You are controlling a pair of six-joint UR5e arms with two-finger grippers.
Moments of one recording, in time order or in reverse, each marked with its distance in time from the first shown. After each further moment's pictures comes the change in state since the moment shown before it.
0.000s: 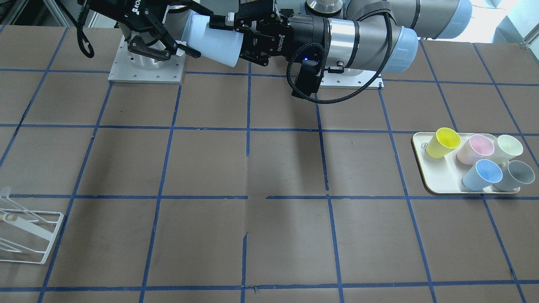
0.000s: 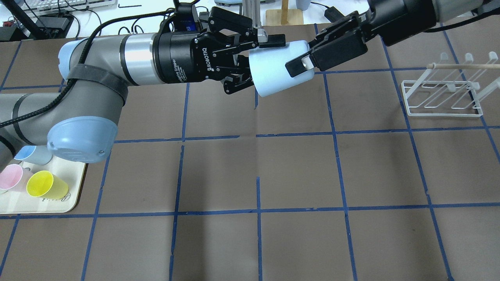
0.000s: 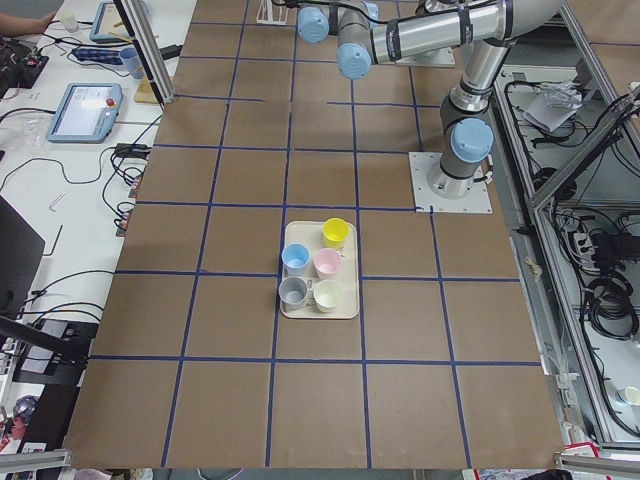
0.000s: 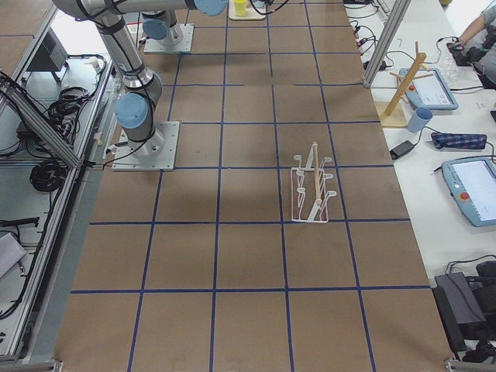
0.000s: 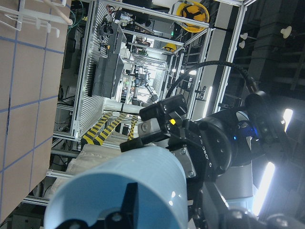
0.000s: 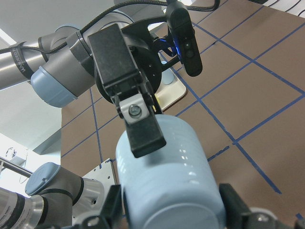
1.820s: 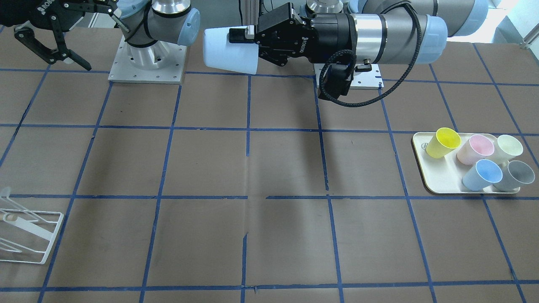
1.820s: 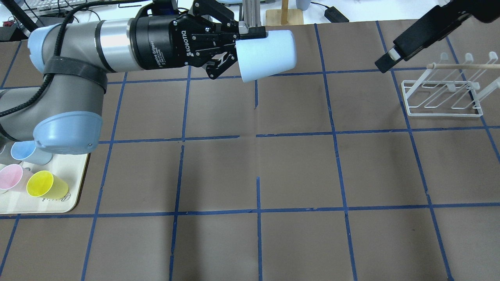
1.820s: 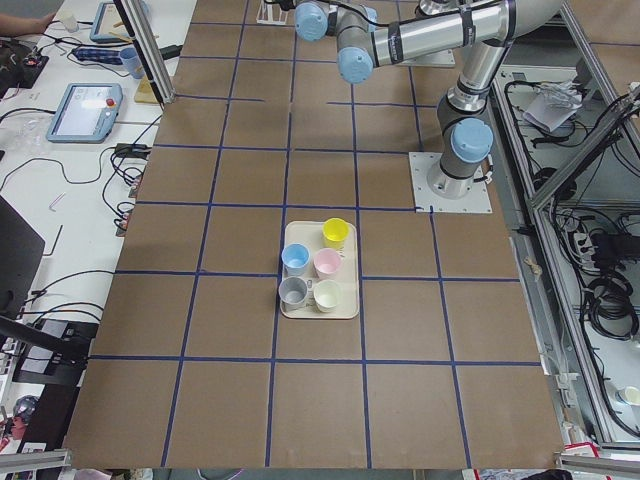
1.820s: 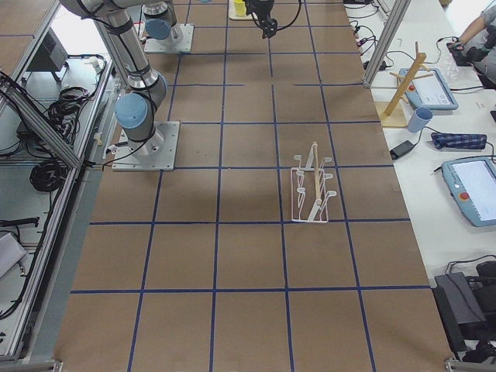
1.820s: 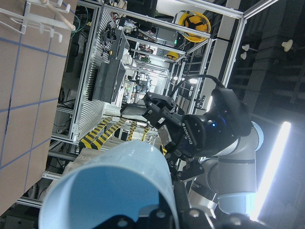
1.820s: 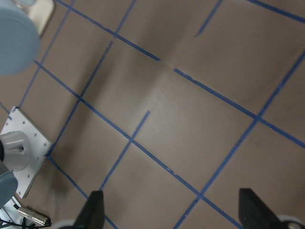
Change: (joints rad) left arm 0.091 0.003 0.015 0.212 0.104 -0.318; right arm -0.122 0.037 -0.164 0.003 -0.585 0.450
